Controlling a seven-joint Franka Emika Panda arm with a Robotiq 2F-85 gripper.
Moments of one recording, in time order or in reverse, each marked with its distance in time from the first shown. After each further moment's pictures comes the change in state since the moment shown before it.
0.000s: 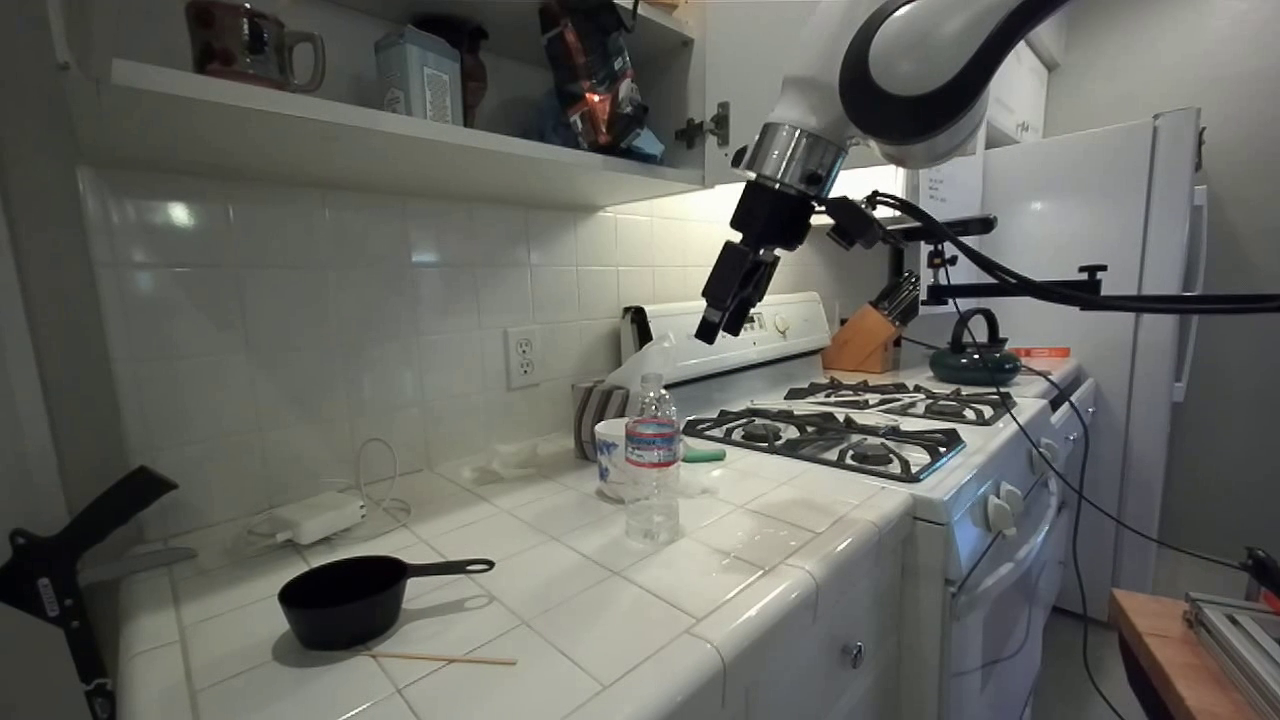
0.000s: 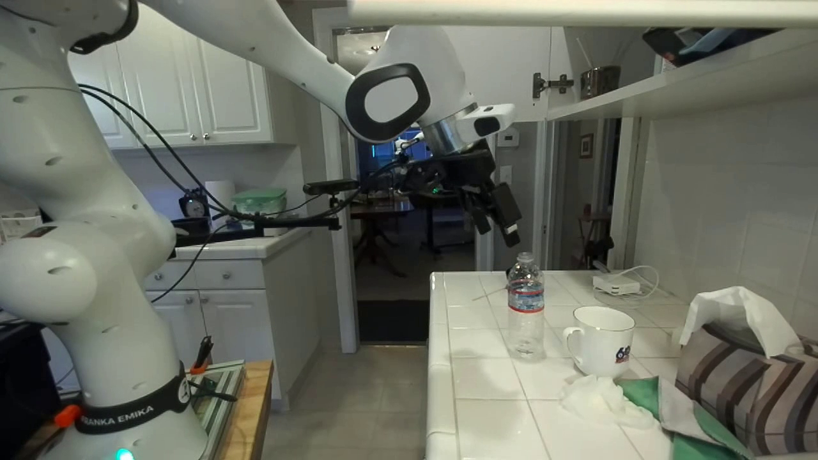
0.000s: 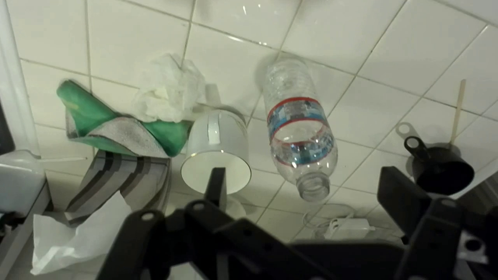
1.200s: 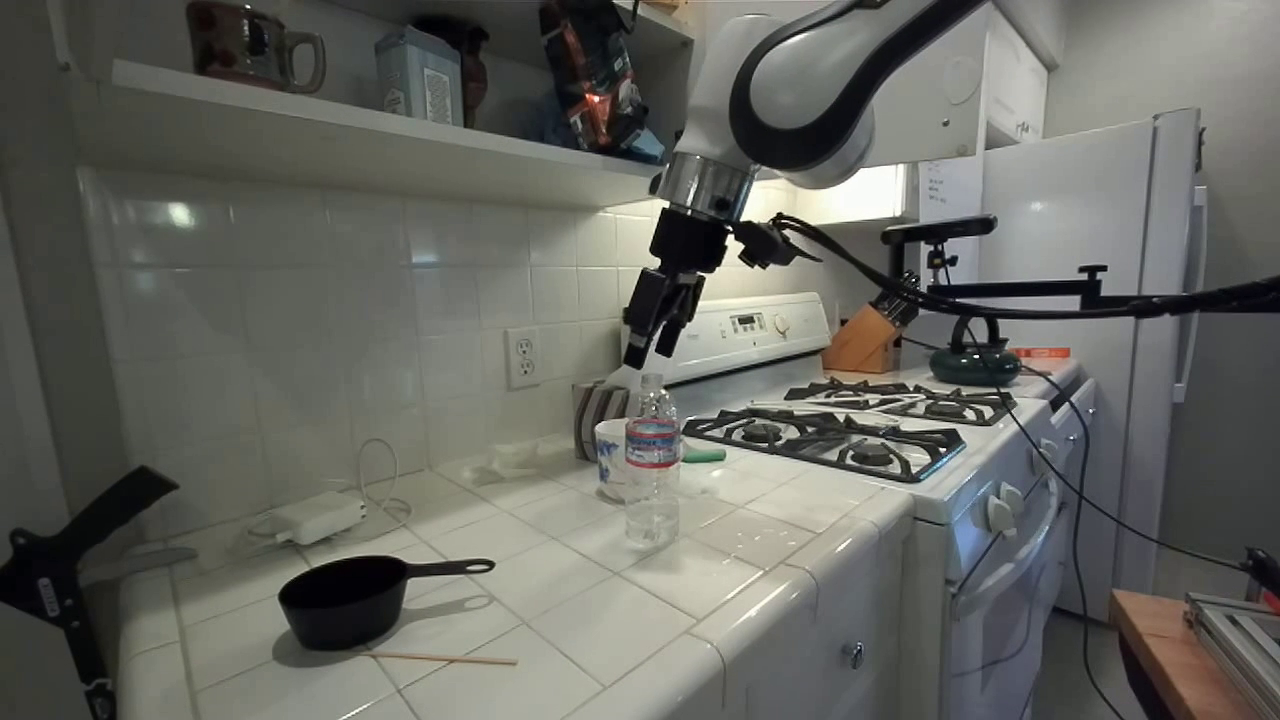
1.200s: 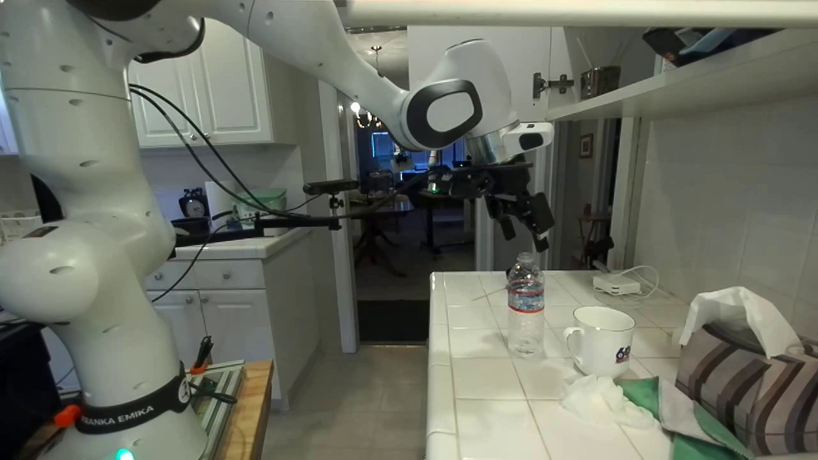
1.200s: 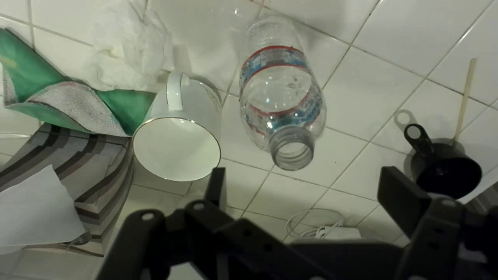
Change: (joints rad) arm 0.009 0.260 0.043 0.265 -0.005 -0.075 0.001
